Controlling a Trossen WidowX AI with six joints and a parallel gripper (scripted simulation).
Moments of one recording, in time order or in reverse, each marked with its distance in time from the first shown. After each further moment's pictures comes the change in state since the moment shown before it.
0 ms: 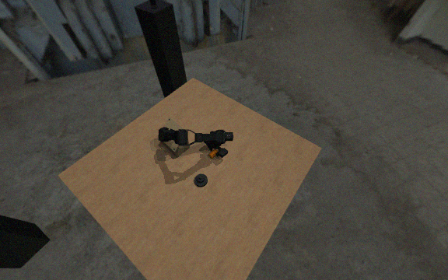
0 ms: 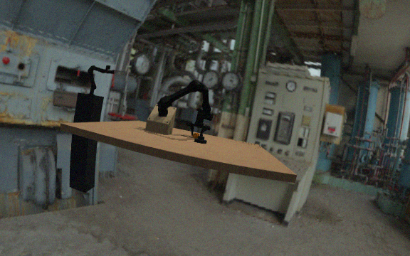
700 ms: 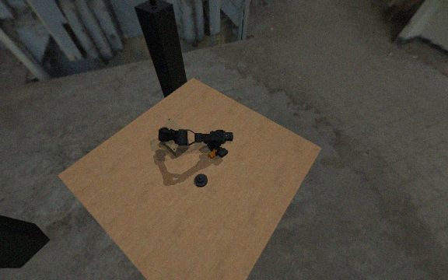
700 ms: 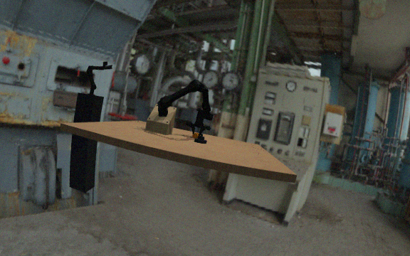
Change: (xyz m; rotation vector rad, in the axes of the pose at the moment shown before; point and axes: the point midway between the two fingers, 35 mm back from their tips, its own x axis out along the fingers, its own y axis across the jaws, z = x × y) arm 0.000 0.000 0.000 -0.001 -0.004 -0.005
